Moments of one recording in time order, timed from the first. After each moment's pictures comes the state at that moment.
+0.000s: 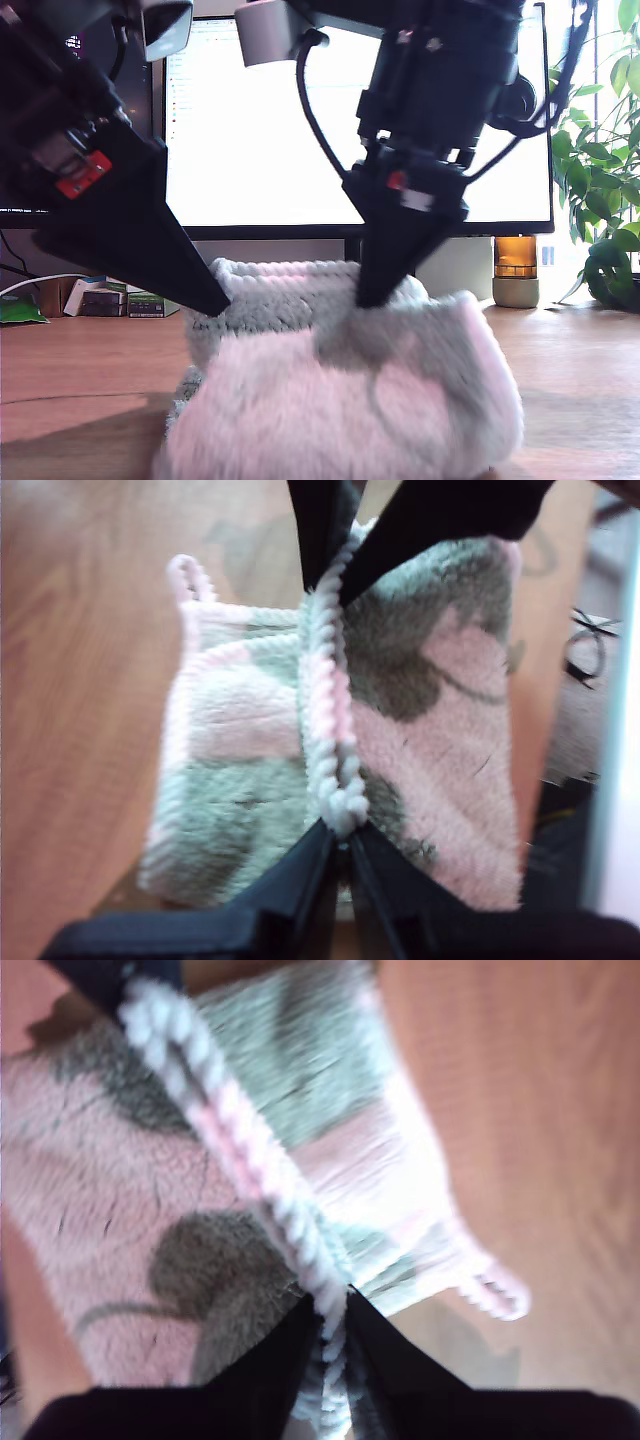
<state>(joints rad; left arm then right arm) -0.82 1.16 0.58 -0.25 0.20 0.28 0.91 1.51 1.01 -0.63 0.12 -0.59</state>
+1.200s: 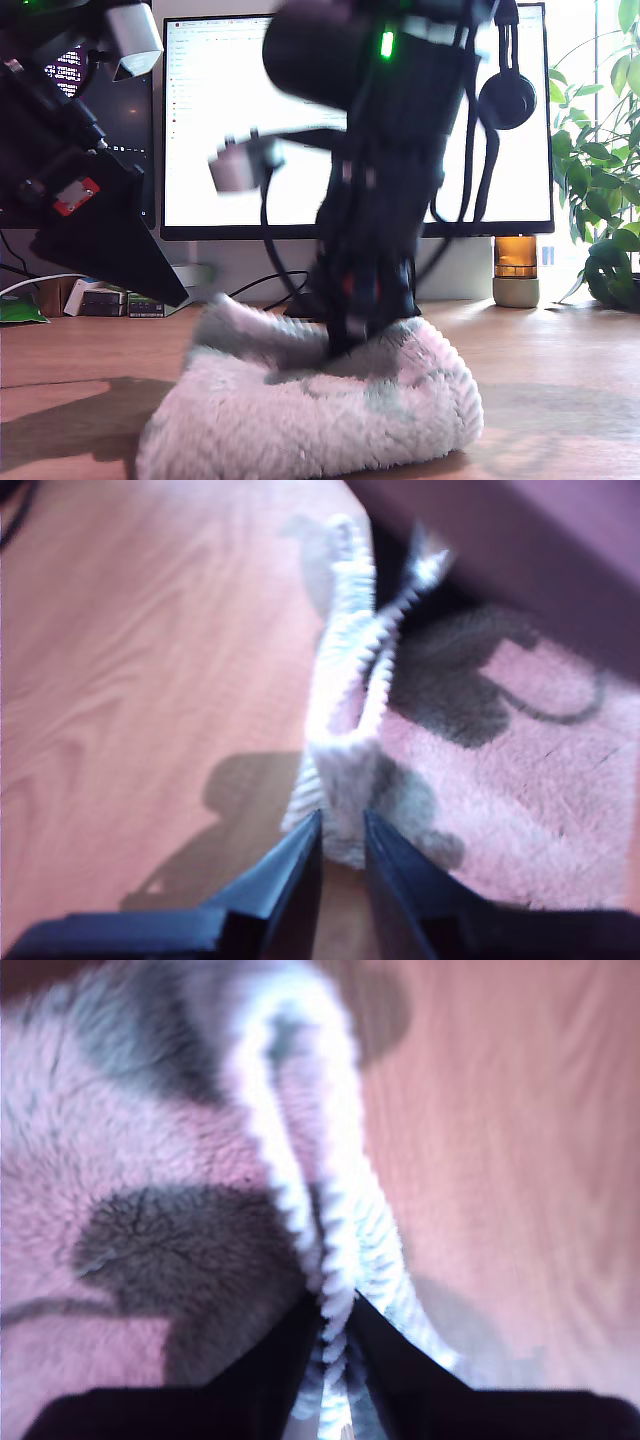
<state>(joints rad) -0.67 1.17 0.58 -0.22 0.16 0.34 0.87 1.75 1.05 -0.45 0.15 -0.66</state>
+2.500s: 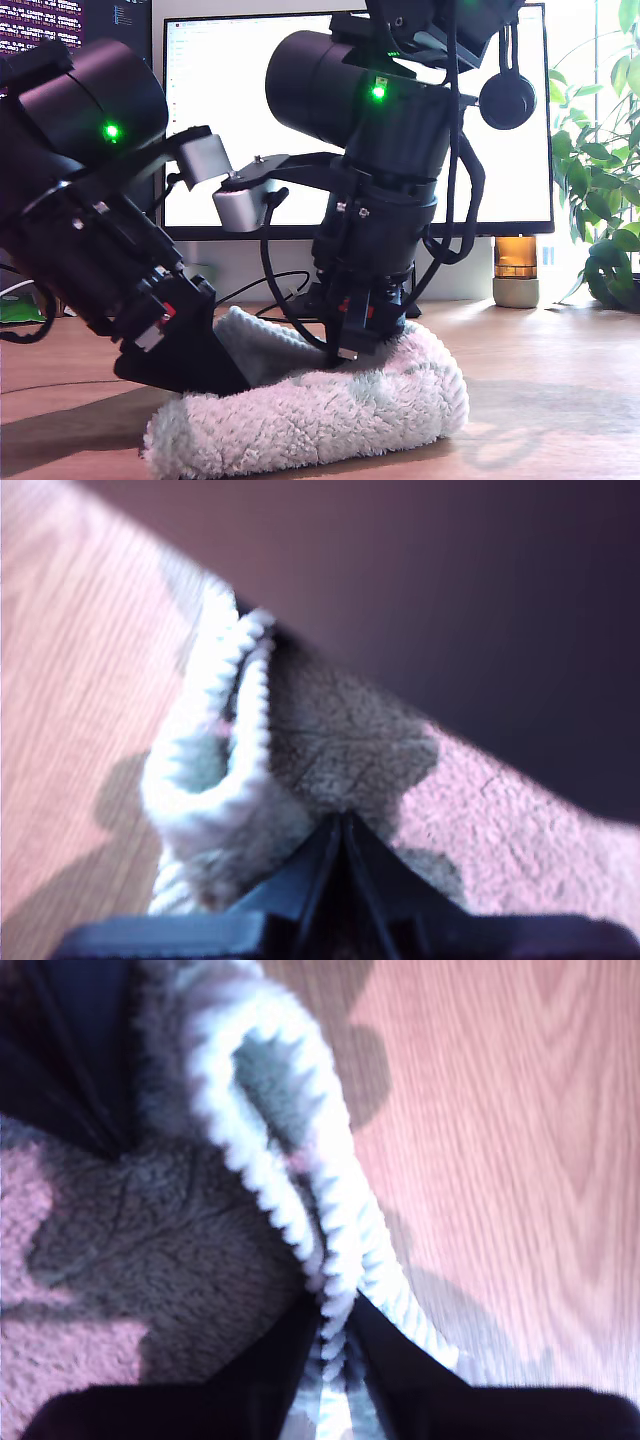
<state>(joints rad) -0.69 1.54 0.59 0.07 0.32 0.40 0.85 1.78 1.05 -0.38 0.16 -0.66</state>
